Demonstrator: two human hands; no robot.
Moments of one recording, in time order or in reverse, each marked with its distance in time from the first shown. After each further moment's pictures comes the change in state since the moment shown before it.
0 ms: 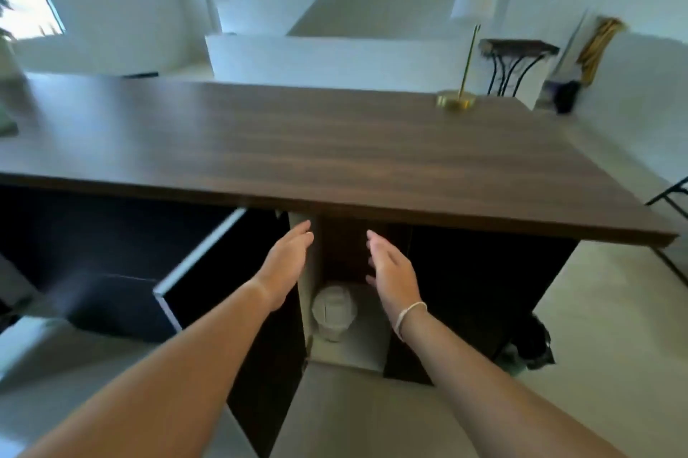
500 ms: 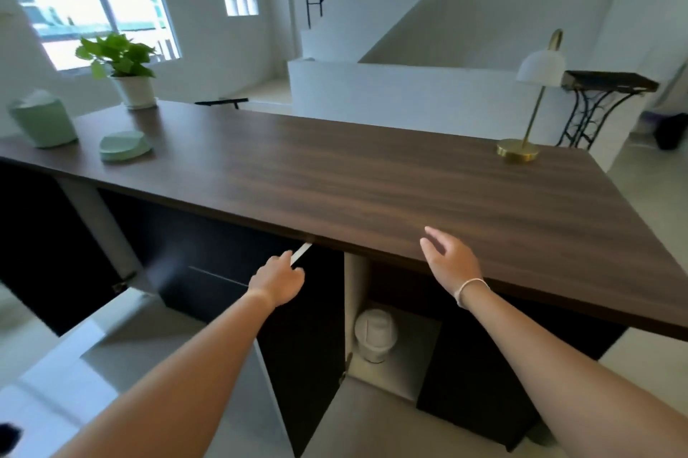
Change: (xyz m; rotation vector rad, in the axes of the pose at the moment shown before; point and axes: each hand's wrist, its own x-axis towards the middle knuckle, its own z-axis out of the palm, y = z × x) left_hand -0.048 0.064 -0.088 0.719 0.215 -0.192; right_hand 0.055 -0.097 -0.030 -0.660 -0.106 -0.226
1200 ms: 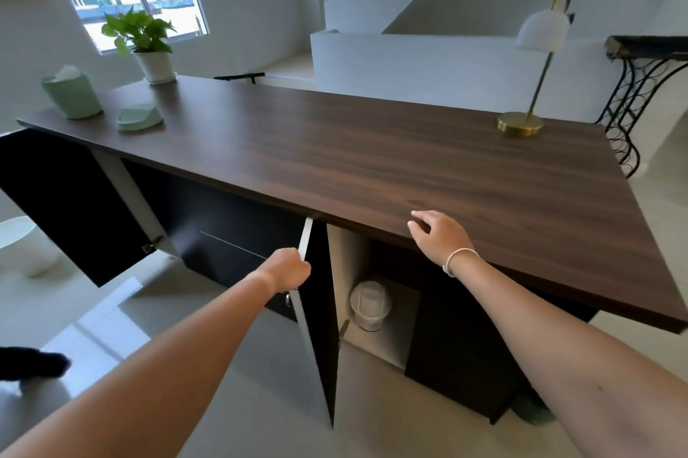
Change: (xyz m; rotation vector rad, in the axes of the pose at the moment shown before) left_hand -0.037 0.052 0.079 0.089 0.003 -0.104; right_hand 0.024 0.053 -0.053 -0.329 -0.179 -0.186
